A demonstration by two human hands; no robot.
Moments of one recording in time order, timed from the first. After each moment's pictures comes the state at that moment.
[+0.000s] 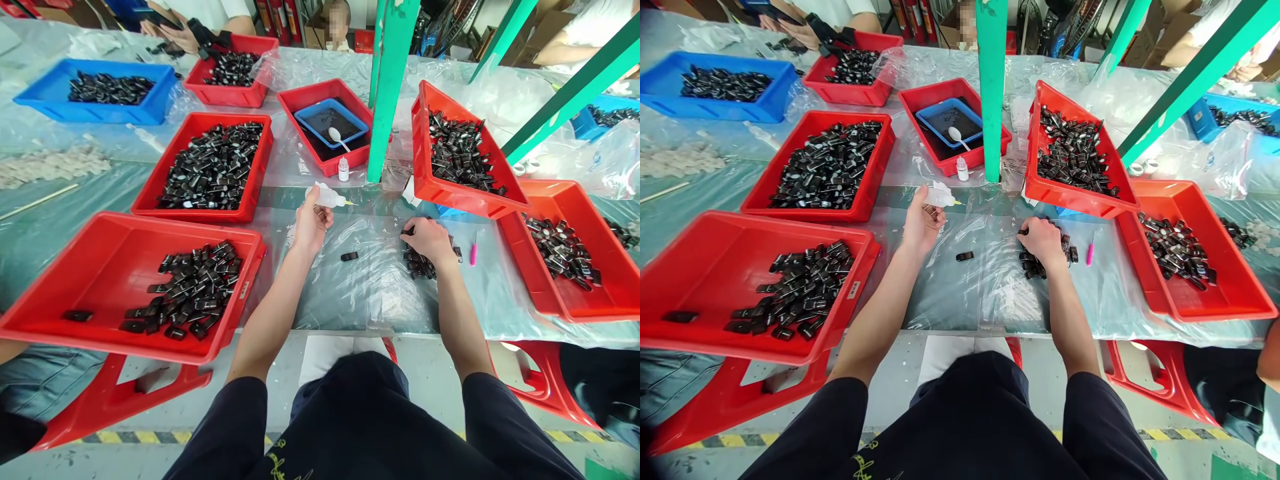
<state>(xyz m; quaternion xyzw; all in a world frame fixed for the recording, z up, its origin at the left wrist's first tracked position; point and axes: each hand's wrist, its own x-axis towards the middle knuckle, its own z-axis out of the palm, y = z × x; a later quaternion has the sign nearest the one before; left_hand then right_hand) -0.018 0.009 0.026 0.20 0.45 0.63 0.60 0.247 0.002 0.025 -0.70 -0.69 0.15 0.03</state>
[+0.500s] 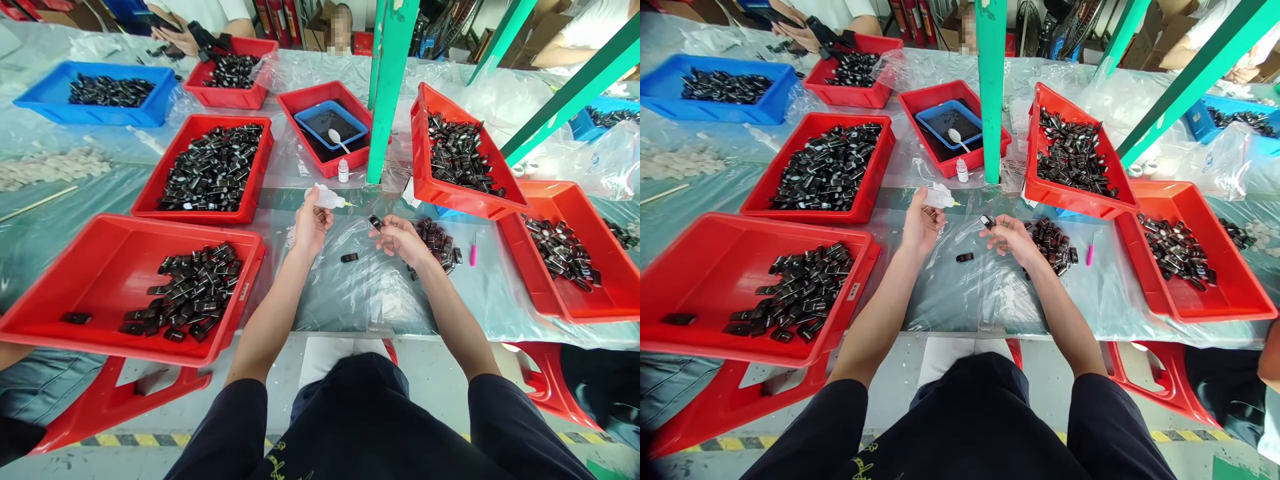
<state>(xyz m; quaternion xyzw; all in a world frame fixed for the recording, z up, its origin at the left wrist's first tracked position) -0.020 0.008 0.026 0.21 0.44 0.63 0.60 0.198 -0.008 0.020 -0.44 -0.44 0.69 0.37</state>
